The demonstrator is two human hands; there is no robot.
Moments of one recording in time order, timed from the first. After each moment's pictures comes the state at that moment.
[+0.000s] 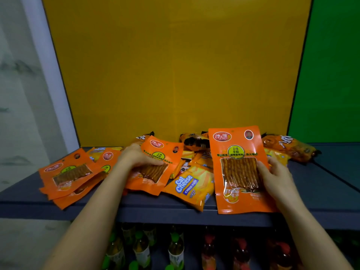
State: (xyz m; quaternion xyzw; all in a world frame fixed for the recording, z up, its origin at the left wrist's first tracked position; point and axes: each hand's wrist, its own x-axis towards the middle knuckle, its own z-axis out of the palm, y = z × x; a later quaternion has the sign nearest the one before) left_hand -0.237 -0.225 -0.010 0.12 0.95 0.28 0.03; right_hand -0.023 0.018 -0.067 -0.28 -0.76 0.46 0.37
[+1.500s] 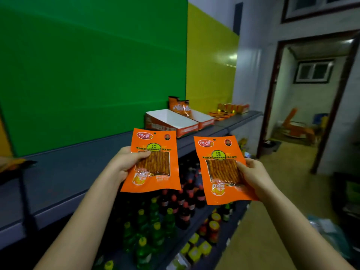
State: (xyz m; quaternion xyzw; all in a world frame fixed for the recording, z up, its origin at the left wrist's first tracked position) left_hand 0.227 0.283 -0.030 0.42 0.59 0.54 0.43; right_hand 0.538 0.333 -0.075 -0.58 -0.57 0.33 0.48
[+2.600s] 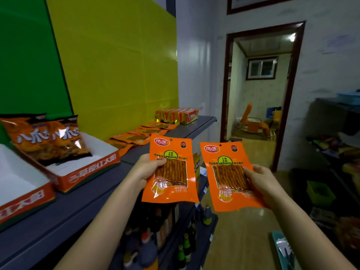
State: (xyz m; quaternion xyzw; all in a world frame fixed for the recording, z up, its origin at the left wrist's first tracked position) left_hand 0.571 0.816 -0.046 0.51 0.54 0.46 0.48; right_hand 0.854 0.781 -0.083 -0.64 -0.45 0.35 0.52
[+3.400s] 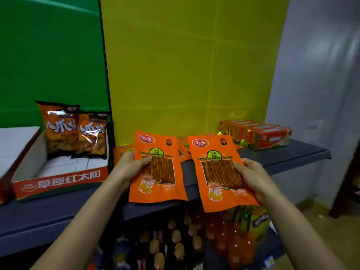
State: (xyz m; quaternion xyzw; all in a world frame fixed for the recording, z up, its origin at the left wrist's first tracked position) left_hand 0.559 0.976 -0.041 0.32 0.66 0.63 0.26; right_hand 0.805 1.129 -0.050 -0.40 -0.68 0.49 0.37
